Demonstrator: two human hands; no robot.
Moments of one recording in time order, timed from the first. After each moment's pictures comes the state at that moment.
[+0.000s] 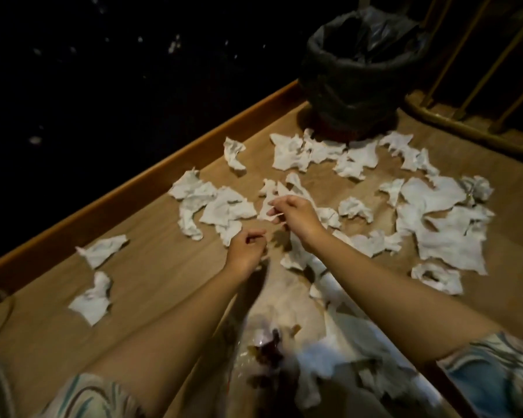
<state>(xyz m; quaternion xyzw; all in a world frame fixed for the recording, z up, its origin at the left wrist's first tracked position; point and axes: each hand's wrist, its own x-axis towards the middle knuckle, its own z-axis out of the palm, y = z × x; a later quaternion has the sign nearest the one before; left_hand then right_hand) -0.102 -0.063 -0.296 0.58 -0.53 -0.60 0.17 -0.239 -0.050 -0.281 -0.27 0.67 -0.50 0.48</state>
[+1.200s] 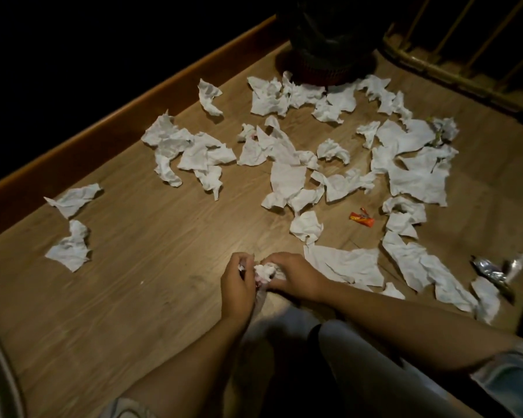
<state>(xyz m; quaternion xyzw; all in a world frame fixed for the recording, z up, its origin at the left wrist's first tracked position) -0.028 0.089 -0.381 0.55 -0.65 -0.47 0.25 -0.176 0.137 -0.362 -0.56 0.67 -0.24 0.42</state>
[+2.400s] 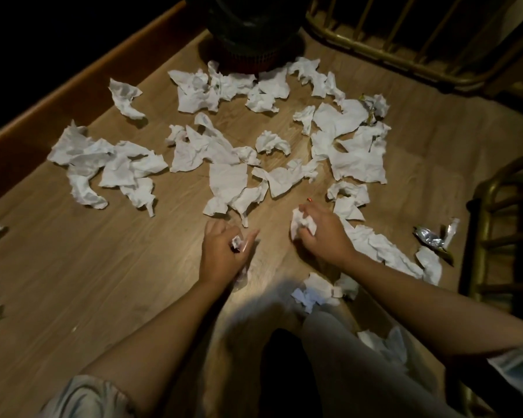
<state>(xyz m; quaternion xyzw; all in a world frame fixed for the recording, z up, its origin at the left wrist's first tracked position) -0.122 0.048 -0.376 0.37 -0.85 -0.34 0.17 -0.305 0.181 -0.351 -0.43 0.84 -0.26 0.19</state>
